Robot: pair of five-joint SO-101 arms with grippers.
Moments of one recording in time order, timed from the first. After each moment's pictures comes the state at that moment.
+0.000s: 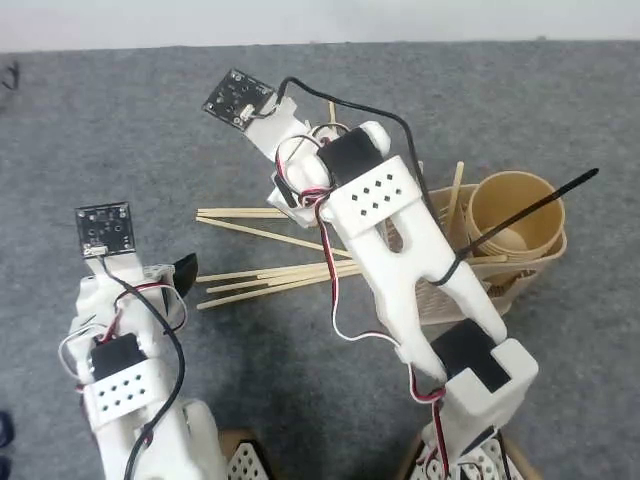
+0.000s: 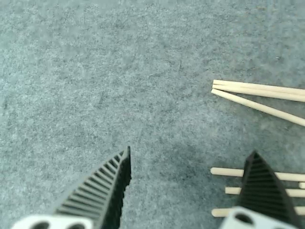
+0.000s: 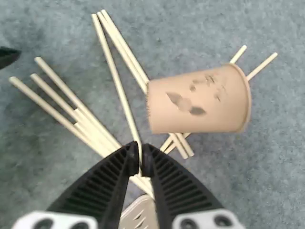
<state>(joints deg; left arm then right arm) -29.7 -60.1 77.5 39.2 -5.4 -36.1 11.6 -25.9 83.8 23.3</state>
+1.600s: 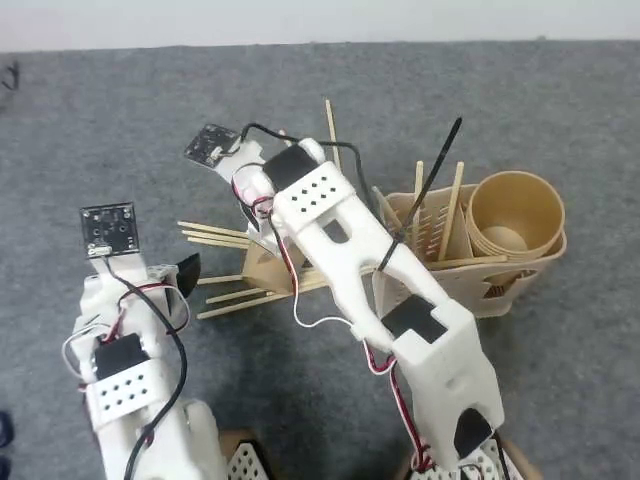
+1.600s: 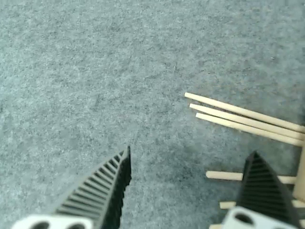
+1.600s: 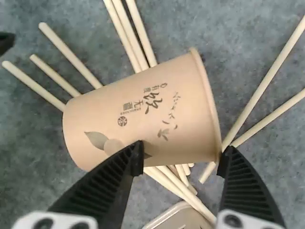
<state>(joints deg) -28.8 -60.1 78.4 38.1 -5.4 -42.4 31.2 -32.4 88.4 18.9</state>
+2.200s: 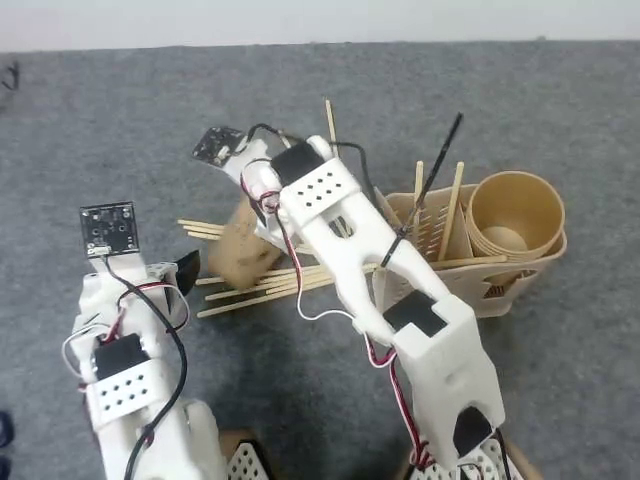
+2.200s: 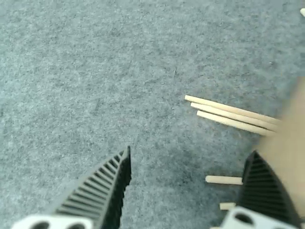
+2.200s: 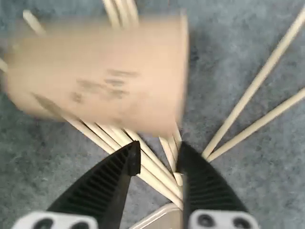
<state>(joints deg) -28.8 -60.1 78.4 36.9 -5.4 -40.6 31.6 -32.3 86.7 23.5</state>
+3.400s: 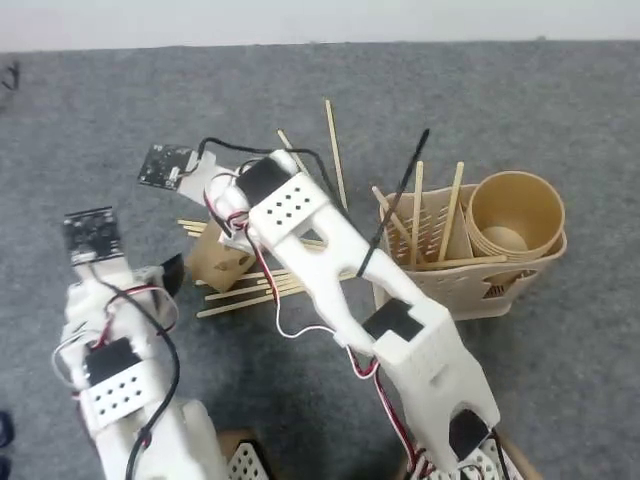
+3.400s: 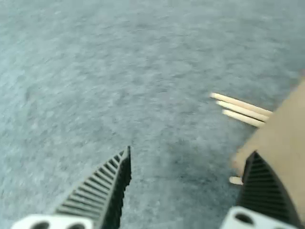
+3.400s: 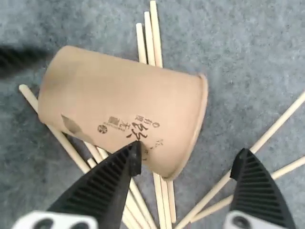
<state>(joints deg) -35.1 -60.1 78.7 36.7 -4.9 -46.9 36.4 -38.9 79.3 31.1</state>
